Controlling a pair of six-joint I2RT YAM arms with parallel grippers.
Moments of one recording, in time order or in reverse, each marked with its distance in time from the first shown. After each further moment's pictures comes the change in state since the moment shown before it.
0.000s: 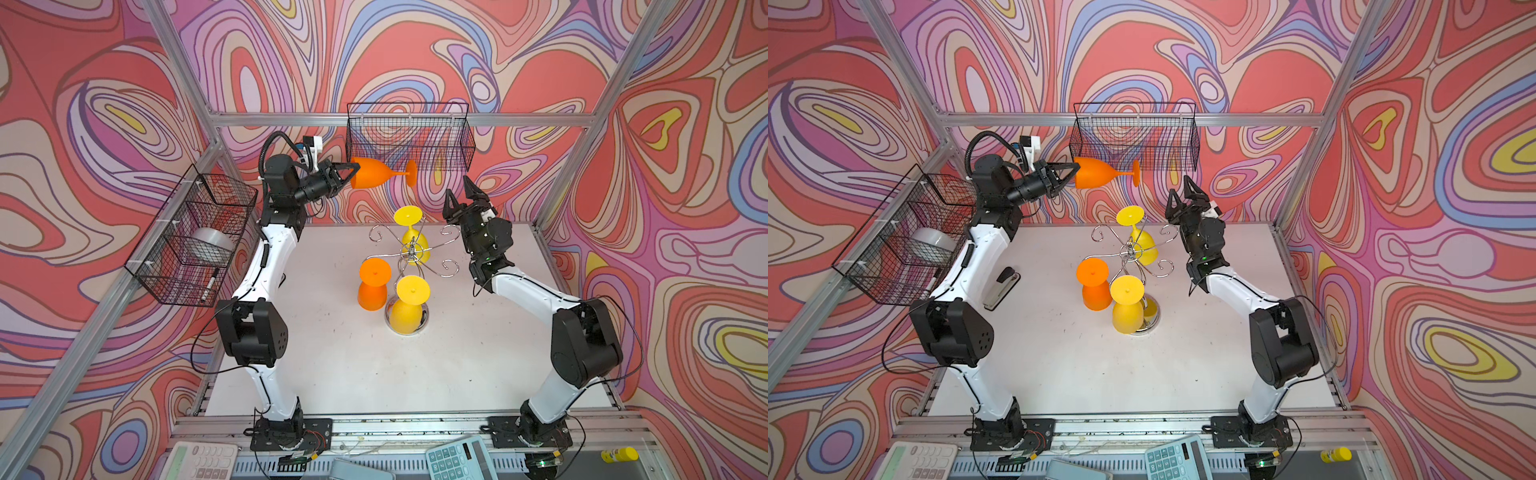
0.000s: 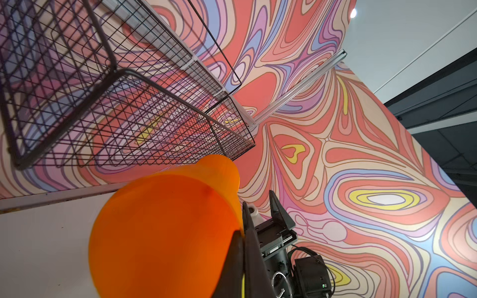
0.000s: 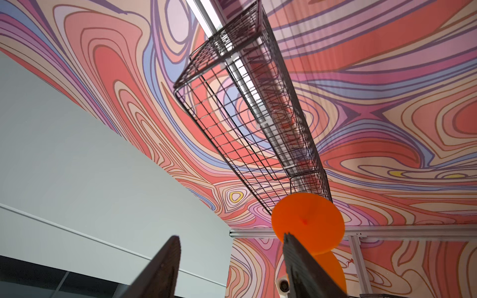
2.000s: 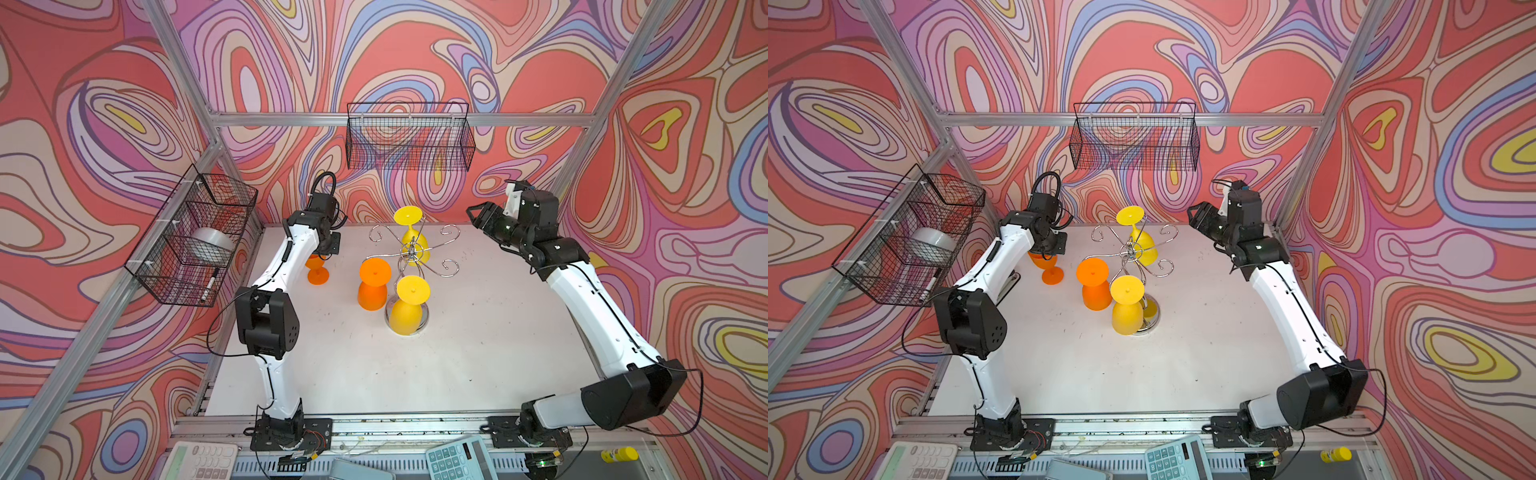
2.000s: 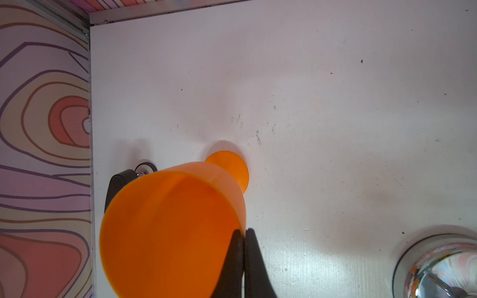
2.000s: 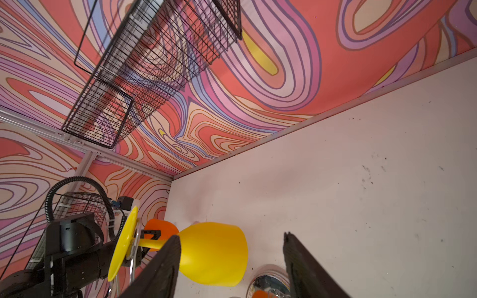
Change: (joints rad) left arm -0.121 0.116 -0.003 -1.087 -1.115 0.887; right arm -0.142 -0.269 0.292 -1.353 -0.285 -1.318
